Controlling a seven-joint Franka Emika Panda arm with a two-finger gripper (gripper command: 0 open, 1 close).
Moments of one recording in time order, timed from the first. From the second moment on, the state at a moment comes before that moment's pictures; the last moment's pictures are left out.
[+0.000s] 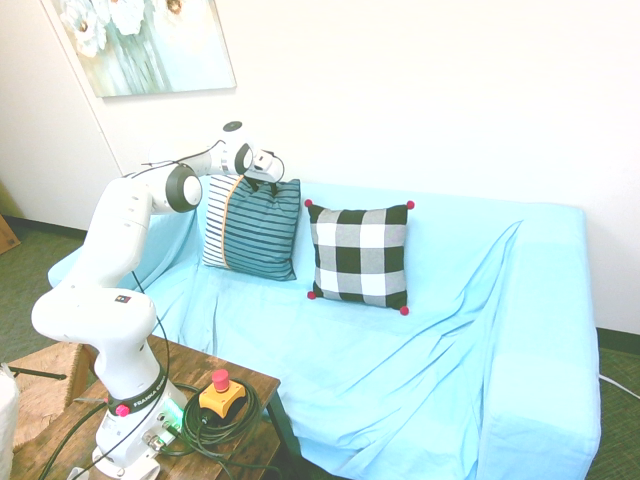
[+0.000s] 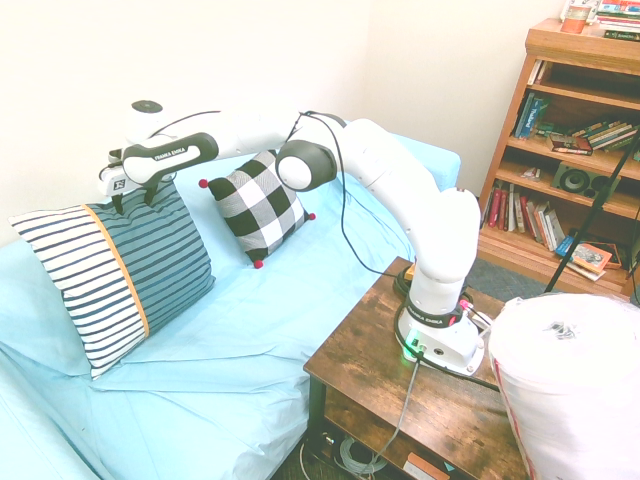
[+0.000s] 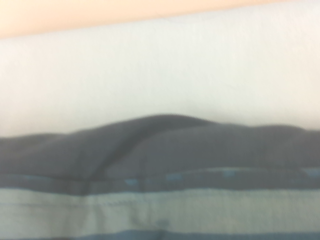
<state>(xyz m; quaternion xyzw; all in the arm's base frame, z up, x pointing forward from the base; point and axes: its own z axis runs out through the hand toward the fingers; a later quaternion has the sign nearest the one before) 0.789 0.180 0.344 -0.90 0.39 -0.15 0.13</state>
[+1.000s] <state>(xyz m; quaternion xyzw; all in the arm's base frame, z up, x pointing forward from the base) 0.633 0.078 0.398 -0.91 0.41 0.03 -0.01</state>
